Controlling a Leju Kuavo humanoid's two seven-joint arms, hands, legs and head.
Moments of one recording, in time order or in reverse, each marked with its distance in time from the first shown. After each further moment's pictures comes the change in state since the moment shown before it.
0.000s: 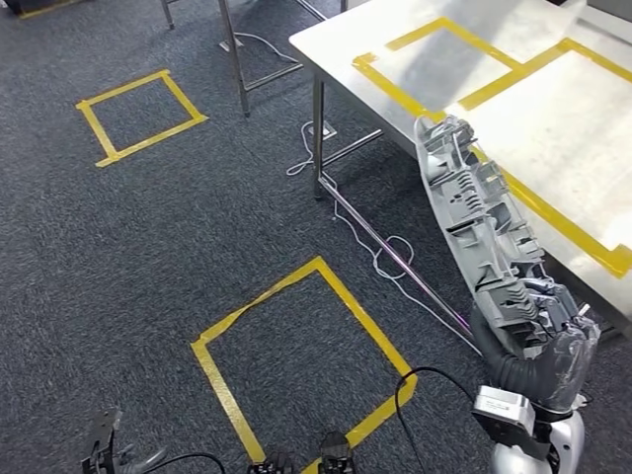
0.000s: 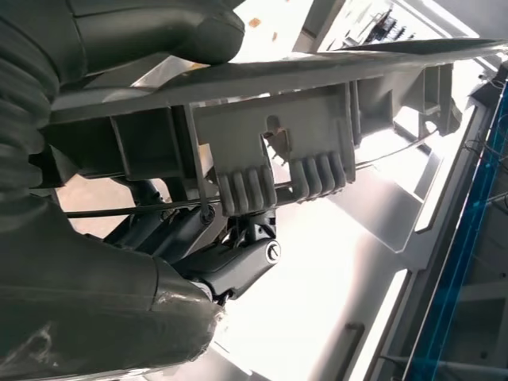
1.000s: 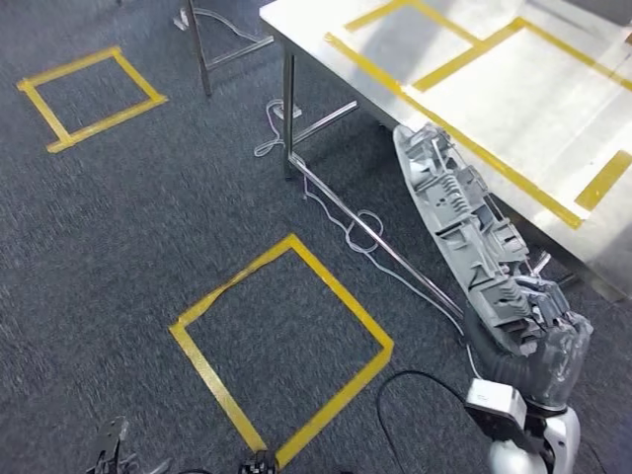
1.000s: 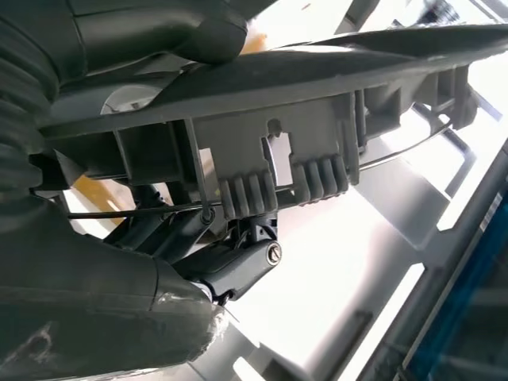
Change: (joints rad) left arm 0.057 -0.014 0.005 -0.002 -0.004 0.002 0.006; right arm -0.035 -0.012 0.032 0.033 0.040 0.010 0.047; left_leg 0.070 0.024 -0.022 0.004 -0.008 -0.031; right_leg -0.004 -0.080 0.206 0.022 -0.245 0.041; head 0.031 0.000
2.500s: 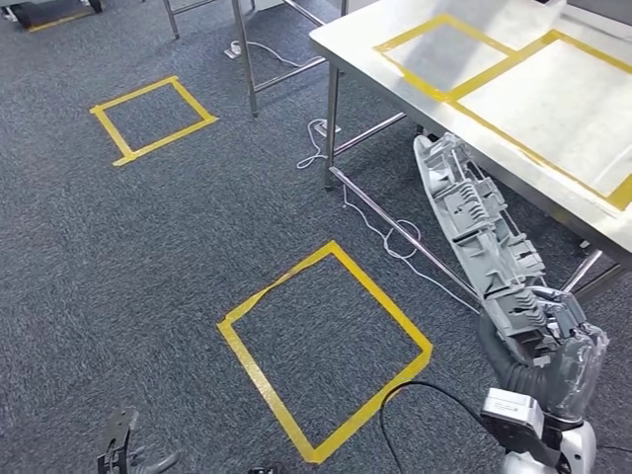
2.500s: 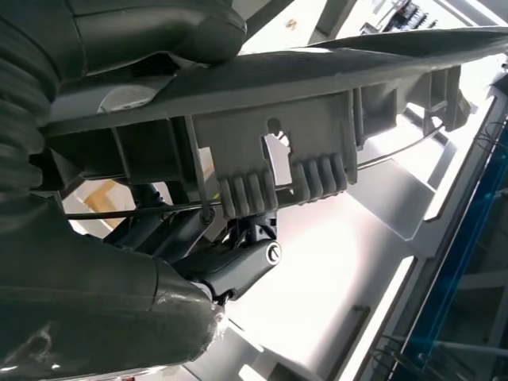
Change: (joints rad) left arm -0.015 0.002 0.007 -0.007 -0.011 0.005 -0.008; right arm -0.001 0.001 0.006 0.013 -0.018 0.028 0.002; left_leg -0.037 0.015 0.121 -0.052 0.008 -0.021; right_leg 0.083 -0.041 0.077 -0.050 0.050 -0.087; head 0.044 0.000
